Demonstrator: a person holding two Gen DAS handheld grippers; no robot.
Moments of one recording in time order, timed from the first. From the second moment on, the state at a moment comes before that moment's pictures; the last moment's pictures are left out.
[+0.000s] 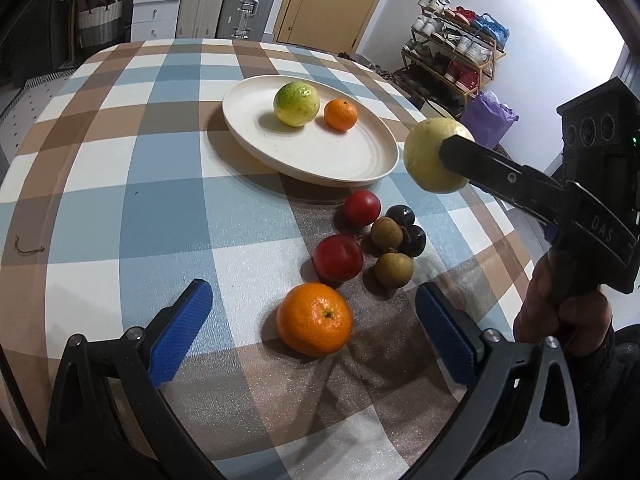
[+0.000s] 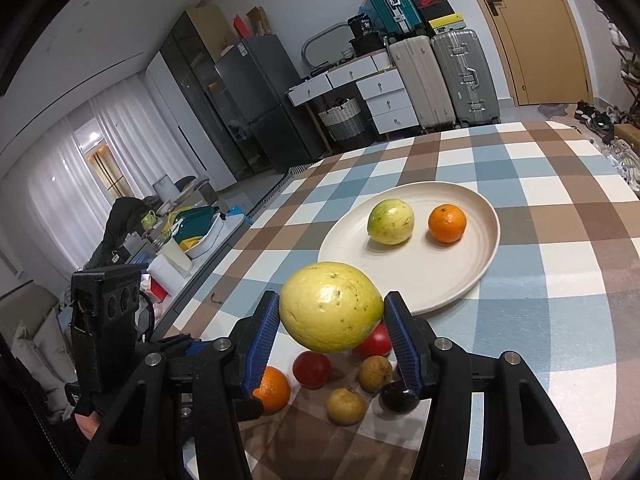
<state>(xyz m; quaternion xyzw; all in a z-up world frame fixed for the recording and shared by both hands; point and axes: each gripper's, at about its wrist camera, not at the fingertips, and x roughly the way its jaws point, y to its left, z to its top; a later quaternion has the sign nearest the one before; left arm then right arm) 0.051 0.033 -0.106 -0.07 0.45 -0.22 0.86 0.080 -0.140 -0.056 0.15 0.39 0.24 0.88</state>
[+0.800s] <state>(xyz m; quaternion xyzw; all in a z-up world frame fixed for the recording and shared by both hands) 0.052 0.030 -0.099 -0.07 0.46 -0.22 0.86 0.067 -0.159 -0.057 0.17 0.37 0.24 0.88</state>
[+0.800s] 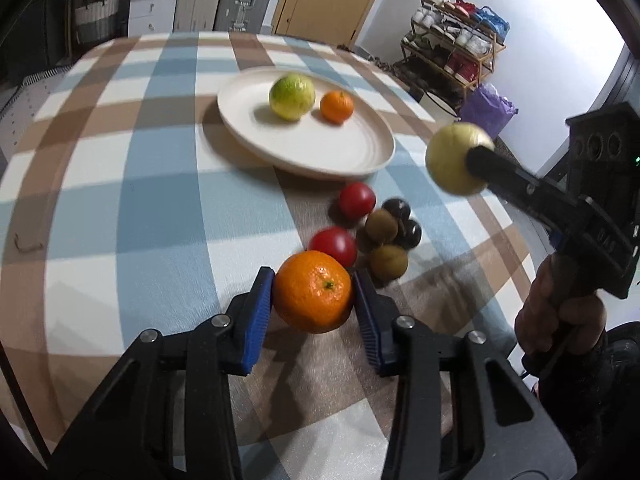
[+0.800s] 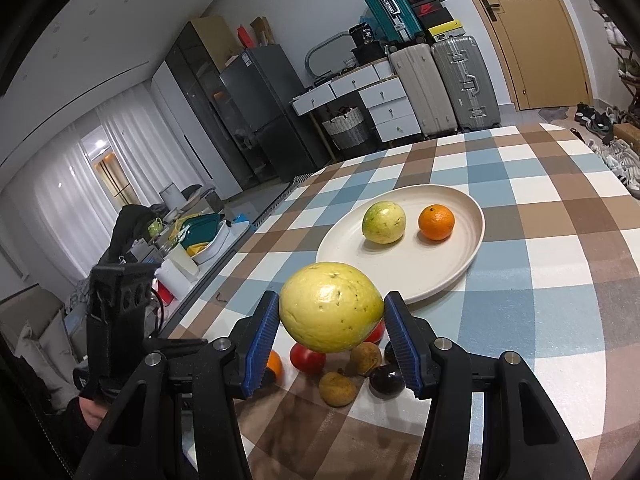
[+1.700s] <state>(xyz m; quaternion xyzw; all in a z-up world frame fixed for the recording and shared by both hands) 0.174 -0.007 -0.074 -0.11 0.44 -0.25 0.86 0.142 -0.184 -0.074 0.21 0.40 0.24 0.86</state>
